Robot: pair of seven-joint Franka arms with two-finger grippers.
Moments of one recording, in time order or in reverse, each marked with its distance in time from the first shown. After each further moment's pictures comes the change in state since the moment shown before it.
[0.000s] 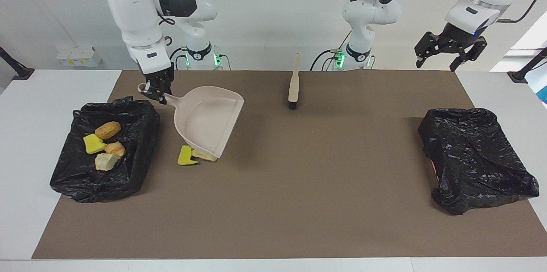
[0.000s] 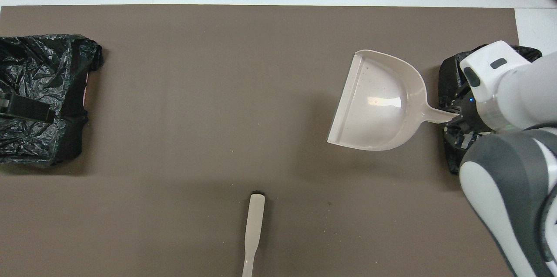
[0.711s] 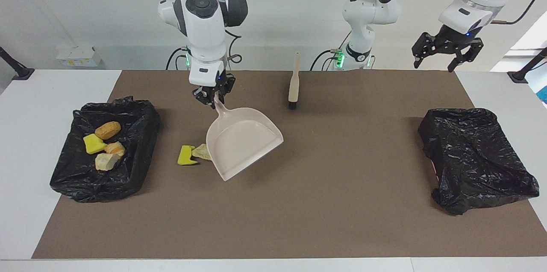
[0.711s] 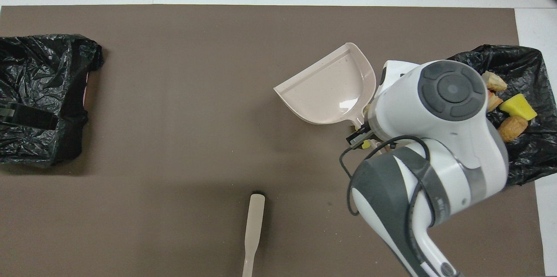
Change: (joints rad) left arm -0.001 -0.039 -0.009 -0.068 0.021 0.037 0.044; right arm 0.236 0.120 0.004 -0.001 0.035 0.085 0.930
